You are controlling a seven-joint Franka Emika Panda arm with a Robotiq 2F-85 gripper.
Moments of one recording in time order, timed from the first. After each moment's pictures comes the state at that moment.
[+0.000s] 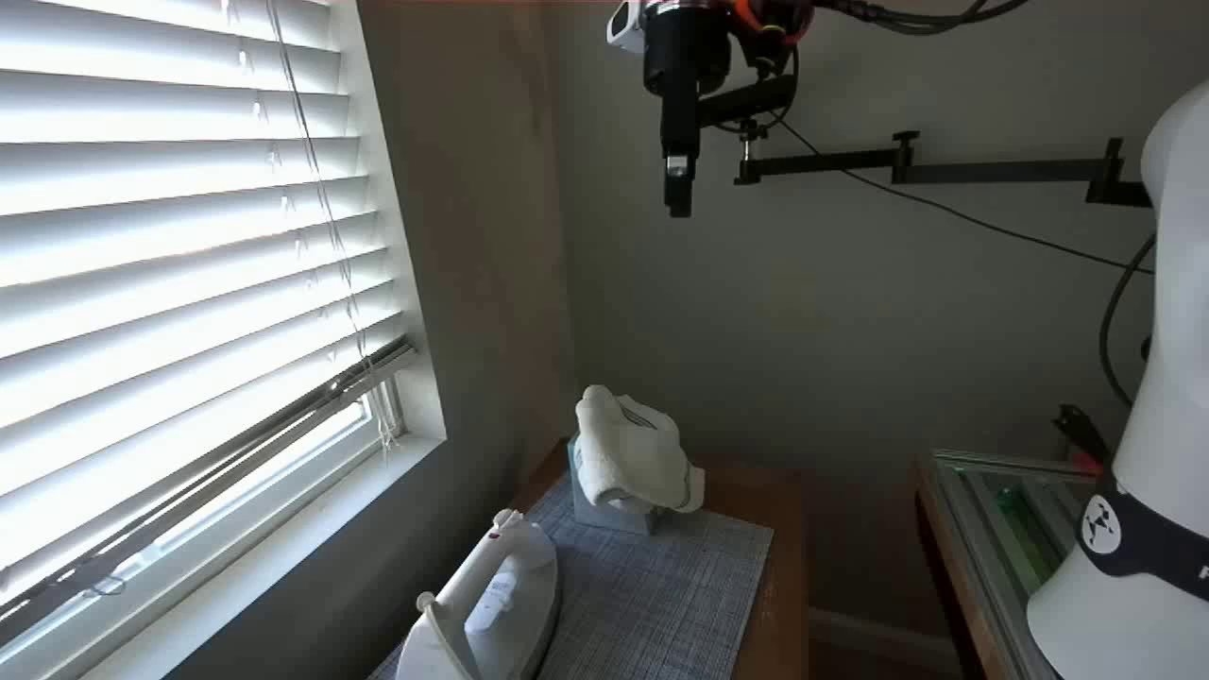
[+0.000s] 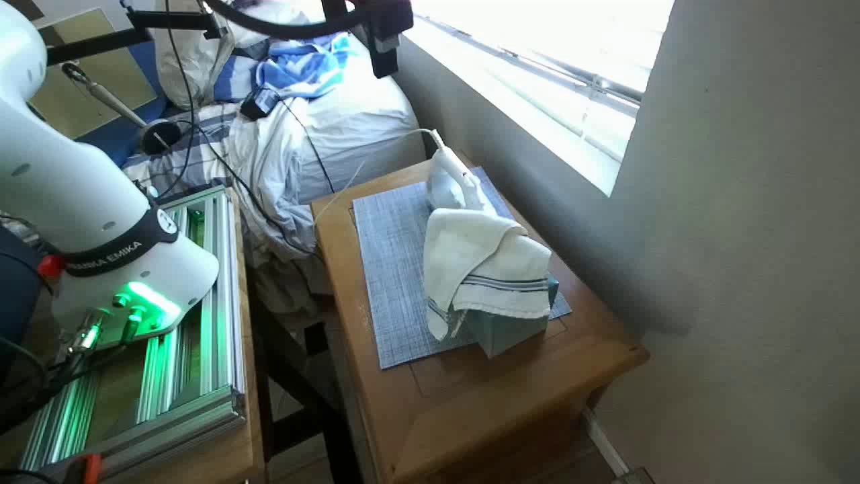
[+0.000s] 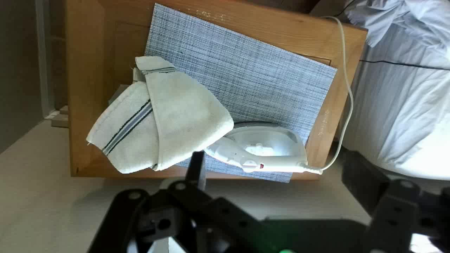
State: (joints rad) arm -0.03 -0.48 -0.44 -2.43 0.02 1.91 -0.56
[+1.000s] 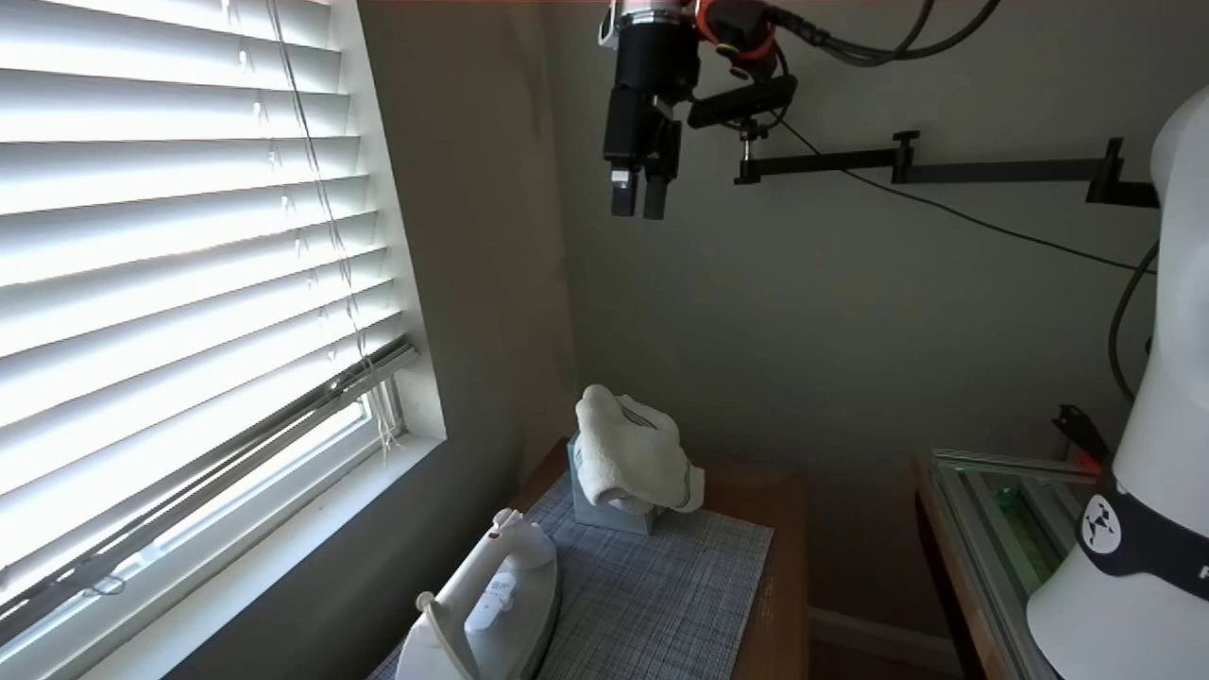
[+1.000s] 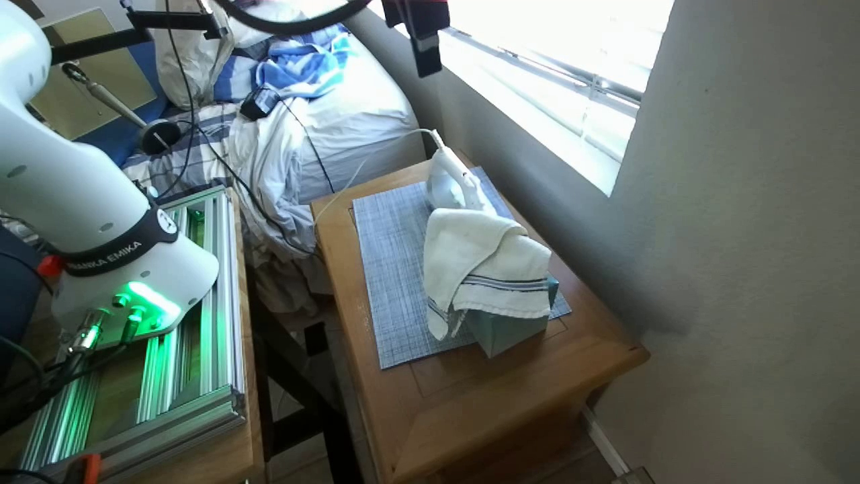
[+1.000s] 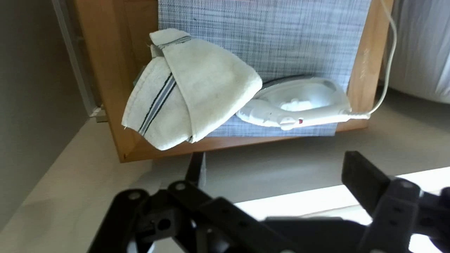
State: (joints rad) arm -0.09 -0.41 -0.36 -2.44 0.05 2.10 -0.34
